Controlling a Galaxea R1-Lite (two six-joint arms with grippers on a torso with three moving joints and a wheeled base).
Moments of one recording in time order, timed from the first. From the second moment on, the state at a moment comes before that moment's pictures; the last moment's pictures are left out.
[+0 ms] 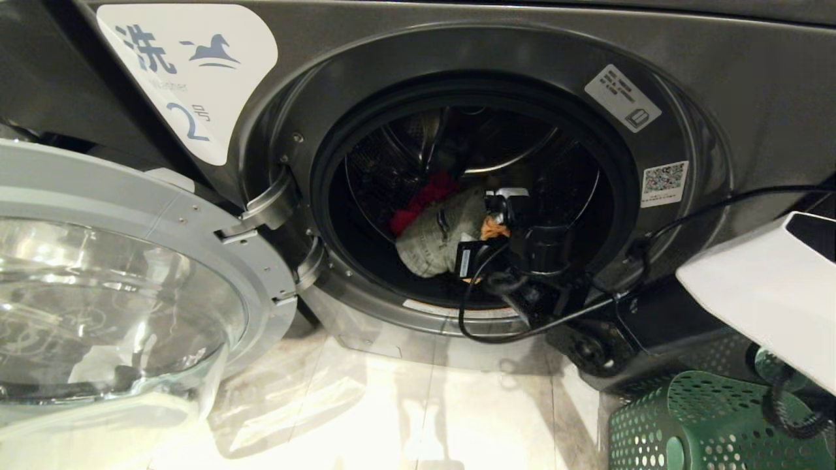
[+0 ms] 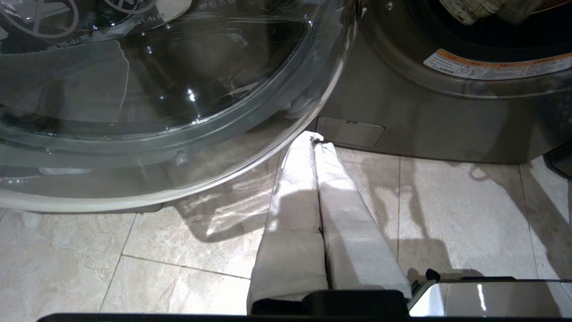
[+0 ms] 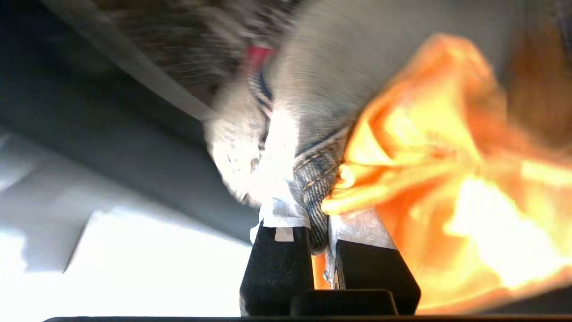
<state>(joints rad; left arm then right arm) 0.00 0.00 0.00 0.00 0.00 0.02 0.64 2.12 -1.17 -0.94 -0.32 0.13</state>
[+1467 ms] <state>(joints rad) 0.00 0.00 0.00 0.00 0.00 0.02 0.96 1.61 -0.71 -1.19 -0.45 -0.09</state>
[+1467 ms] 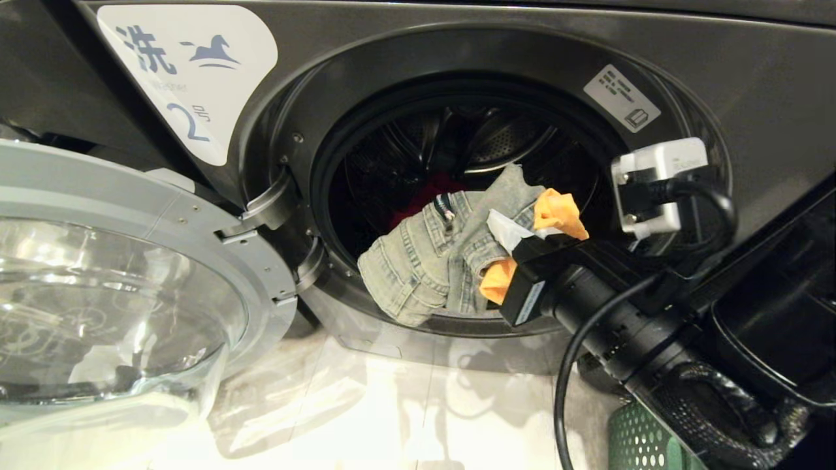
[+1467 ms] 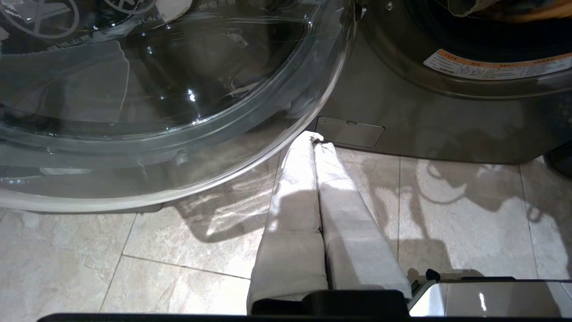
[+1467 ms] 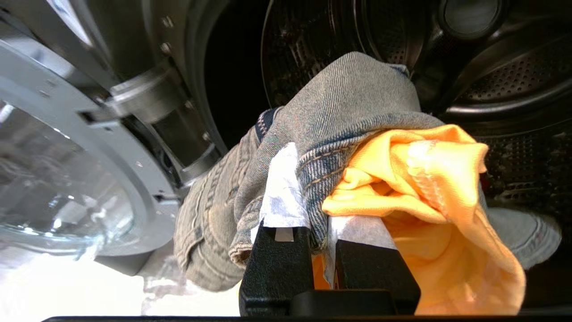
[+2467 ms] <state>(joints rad) 0.00 0.00 0.00 0.00 0.00 0.02 1.05 1.23 -0.58 -1.10 -0.43 -0.21</state>
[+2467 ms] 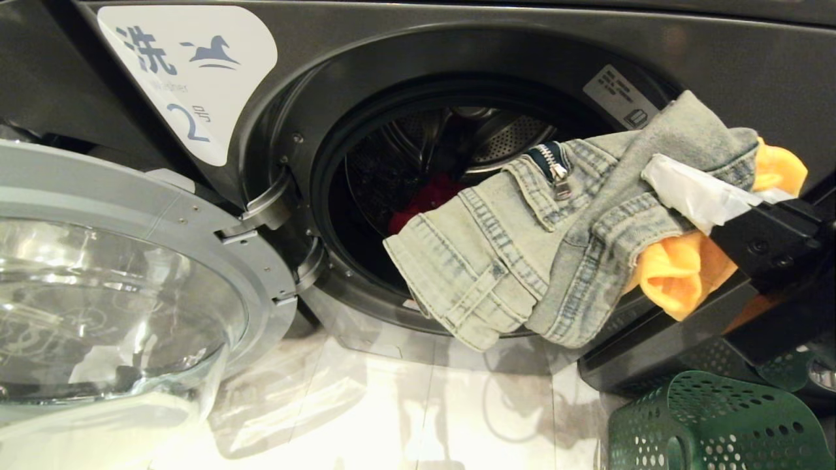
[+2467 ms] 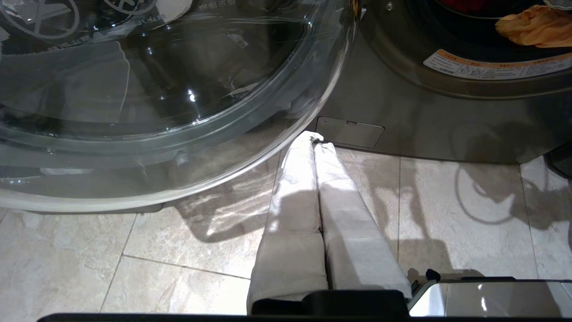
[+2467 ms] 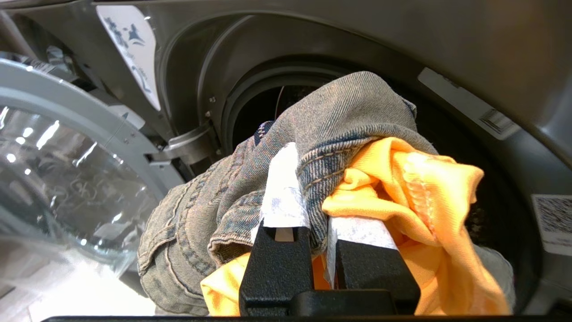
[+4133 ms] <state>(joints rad) 0.00 0.00 0.00 0.00 0.00 0.02 1.05 0.54 -0.76 -0.39 -0.50 -0.35</state>
